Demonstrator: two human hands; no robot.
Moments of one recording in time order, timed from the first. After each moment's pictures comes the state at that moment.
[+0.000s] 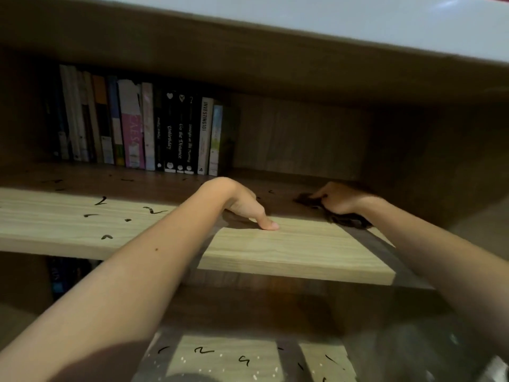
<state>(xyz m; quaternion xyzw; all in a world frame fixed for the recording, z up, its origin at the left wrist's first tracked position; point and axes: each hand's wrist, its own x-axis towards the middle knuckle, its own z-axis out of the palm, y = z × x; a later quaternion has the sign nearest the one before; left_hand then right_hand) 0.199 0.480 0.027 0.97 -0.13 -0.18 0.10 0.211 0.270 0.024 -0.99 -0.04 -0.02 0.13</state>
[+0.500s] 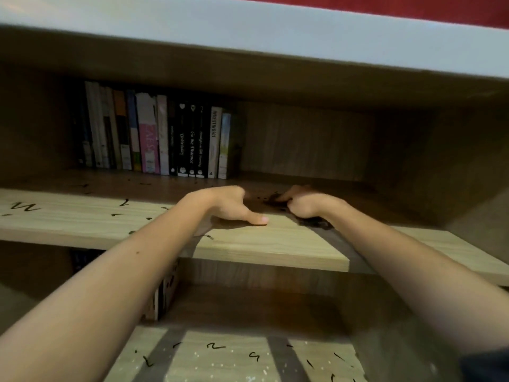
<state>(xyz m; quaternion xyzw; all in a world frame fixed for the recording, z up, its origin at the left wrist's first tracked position) 0.177 0.514 0.014 0.97 -0.13 -0.05 0.18 0.202 0.327 0.017 -0.99 -0.10 0.01 0.11</state>
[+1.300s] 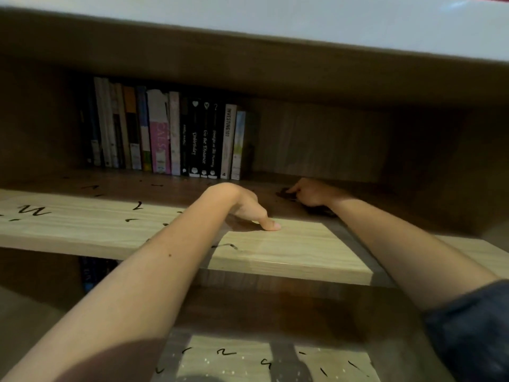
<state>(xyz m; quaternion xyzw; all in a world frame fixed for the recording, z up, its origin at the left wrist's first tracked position) 0.193 0.521 0.027 0.97 -0.10 -0.16 0.13 0.249 0.348 0.023 -0.99 -0.10 -0.02 0.10</state>
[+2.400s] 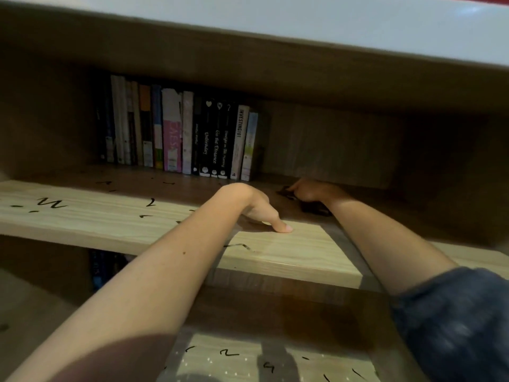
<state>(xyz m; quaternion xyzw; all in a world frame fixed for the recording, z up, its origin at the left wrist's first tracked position) 0.184 0.521 0.029 0.97 -0.11 -0.16 0.13 0.272 0.366 0.024 -0.99 -0.07 -0.01 0.12</state>
